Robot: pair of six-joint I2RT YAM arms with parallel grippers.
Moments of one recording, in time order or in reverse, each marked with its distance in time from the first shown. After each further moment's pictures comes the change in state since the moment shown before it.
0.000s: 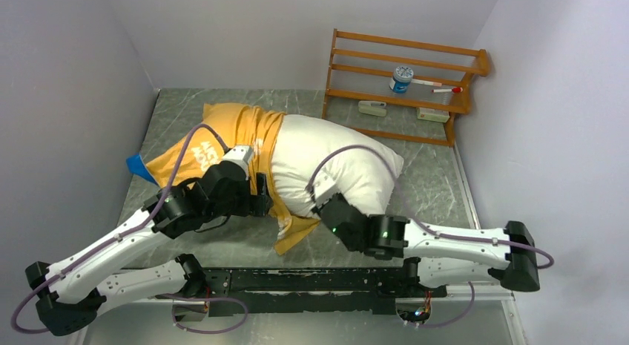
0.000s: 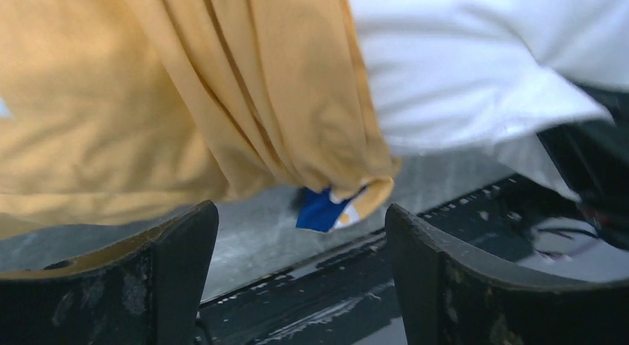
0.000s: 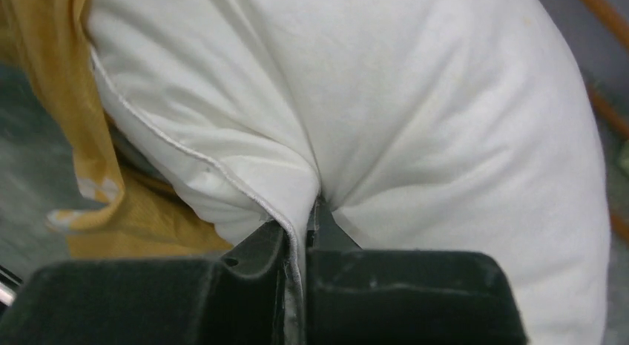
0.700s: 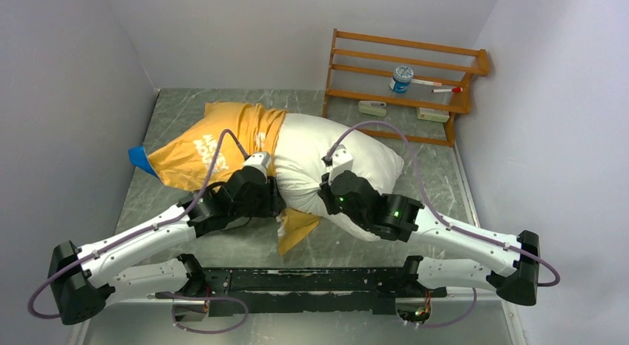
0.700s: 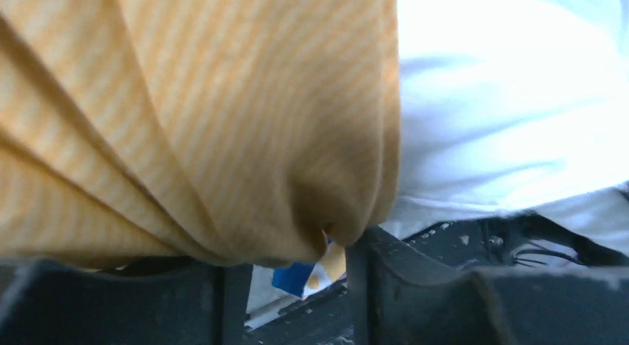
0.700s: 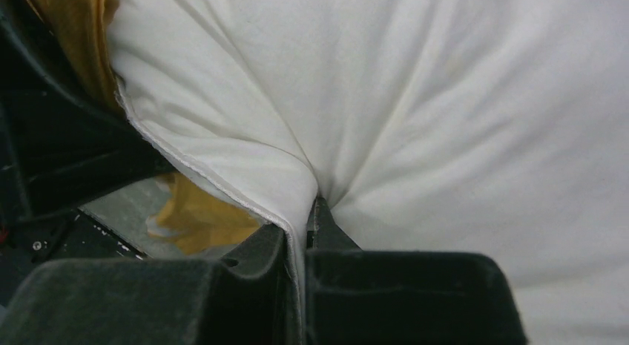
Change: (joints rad) left arm 0.002 0.070 -0.225 0.373 0.130 -0.099; right arm -0.243 -0.026 0.161 -0.229 -0.365 0.359
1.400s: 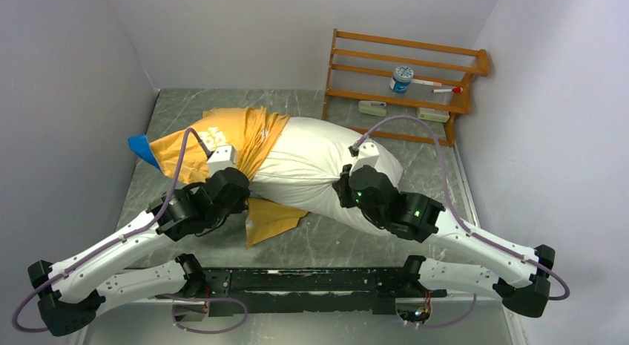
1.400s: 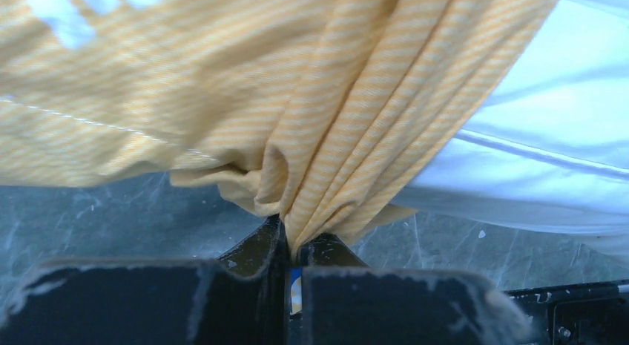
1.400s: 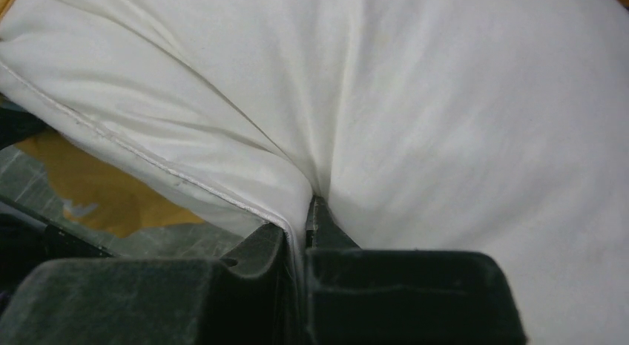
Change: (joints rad) left arm -0.002 -0.105 0.145 -0.377 -0.385 -0.061; right arm -0.073 -0.095 0.038 -0.123 0.050 0.152
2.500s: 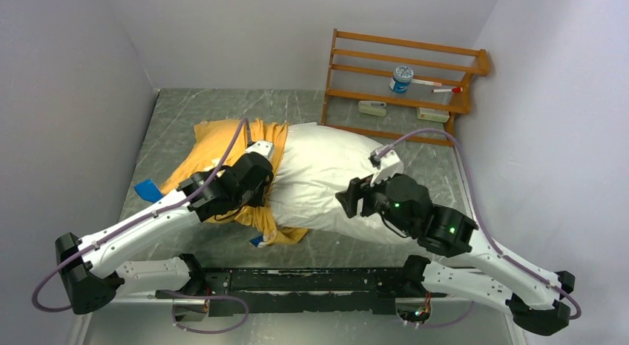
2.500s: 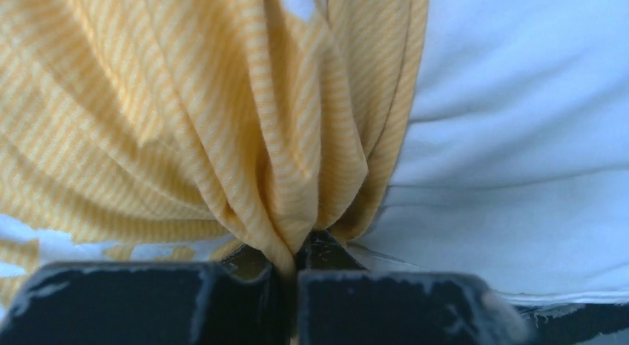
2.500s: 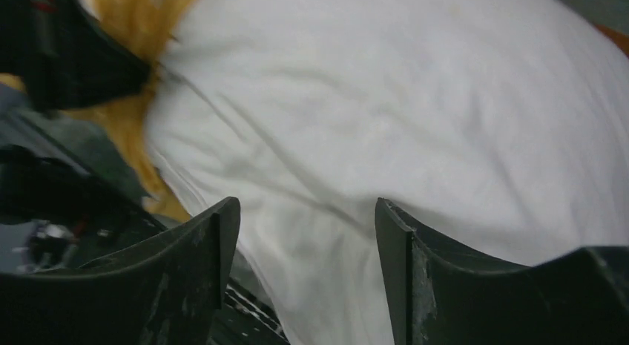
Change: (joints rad) left arm 0.007 0.253 0.131 0.043 0.147 0.312; right arm -0.020 -0.233 -0.090 -0.028 -0.117 -0.162
